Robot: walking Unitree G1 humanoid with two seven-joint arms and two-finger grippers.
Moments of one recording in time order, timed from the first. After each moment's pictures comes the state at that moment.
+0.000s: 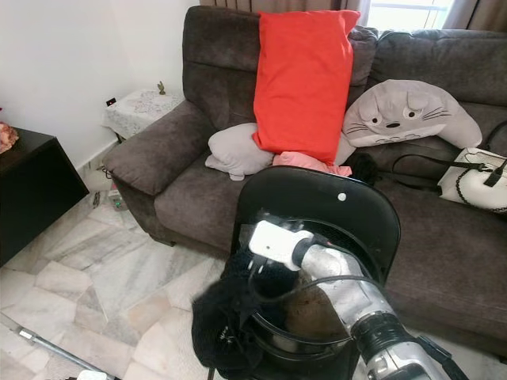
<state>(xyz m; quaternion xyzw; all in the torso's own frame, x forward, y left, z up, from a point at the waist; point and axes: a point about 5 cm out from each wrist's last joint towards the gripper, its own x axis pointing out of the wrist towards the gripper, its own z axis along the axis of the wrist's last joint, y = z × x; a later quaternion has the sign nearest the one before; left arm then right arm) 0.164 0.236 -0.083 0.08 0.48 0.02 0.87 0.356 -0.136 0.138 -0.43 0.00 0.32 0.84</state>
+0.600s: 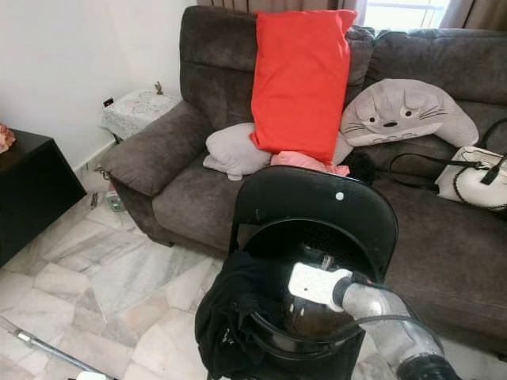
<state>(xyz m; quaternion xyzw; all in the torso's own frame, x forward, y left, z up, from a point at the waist) 0.162 0.237 -0.083 0.08 0.48 0.02 0.87 0.313 -0.198 0.088 -0.51 0.08 0.36 0.77</state>
